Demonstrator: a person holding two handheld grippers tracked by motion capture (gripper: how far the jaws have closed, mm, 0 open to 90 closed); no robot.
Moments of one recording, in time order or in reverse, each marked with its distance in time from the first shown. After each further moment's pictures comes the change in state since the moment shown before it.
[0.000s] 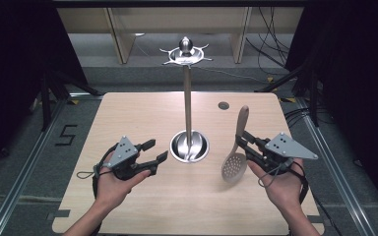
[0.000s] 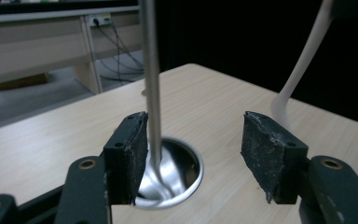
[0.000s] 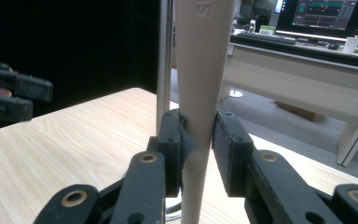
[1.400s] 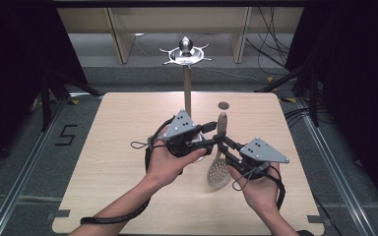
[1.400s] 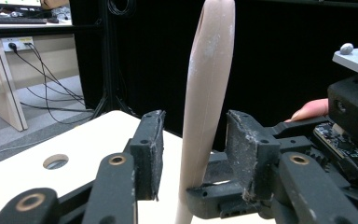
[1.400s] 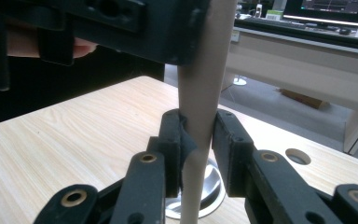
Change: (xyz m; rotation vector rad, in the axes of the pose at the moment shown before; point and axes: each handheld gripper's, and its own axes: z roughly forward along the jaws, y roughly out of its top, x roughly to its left) left arm -0.068 0.079 0.085 -0.040 -0.229 -0.056; right arm 0.036 -0.007 0.027 0.047 0.016 -0.018
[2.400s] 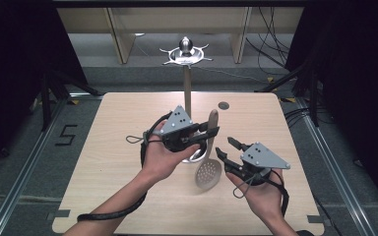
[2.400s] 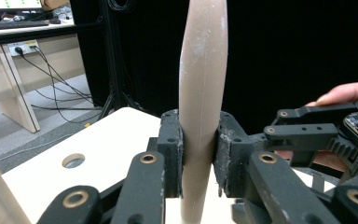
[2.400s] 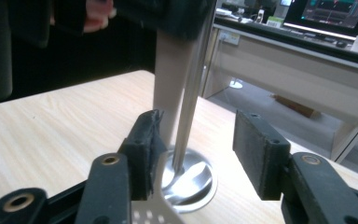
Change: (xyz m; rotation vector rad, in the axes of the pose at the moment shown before) left arm 0.011 0.010 -0.010 0.041 0.006 0.068; right arm 0.003 -0.004 -0.012 0.018 -0.021 -0.078
